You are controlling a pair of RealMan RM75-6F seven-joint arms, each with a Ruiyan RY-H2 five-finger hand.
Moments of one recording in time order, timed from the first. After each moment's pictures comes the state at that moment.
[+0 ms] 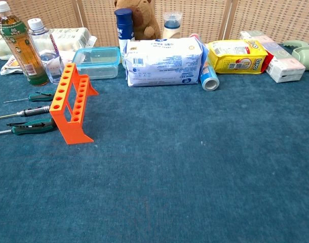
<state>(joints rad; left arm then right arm) -0.03 -1.00 0.01 -1.82 1.54 1.50 -0.05 -0.02 -0.81 0.02 -1.89 -1.56 1.58 0.30</state>
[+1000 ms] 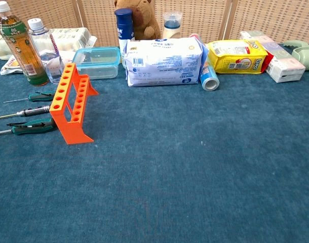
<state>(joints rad) -0.21 -1.31 -0.18 -1.85 1.07 1.34 0.51 -0.01 -0.78 0.02 -1.83 -1.56 1.54 0.48</state>
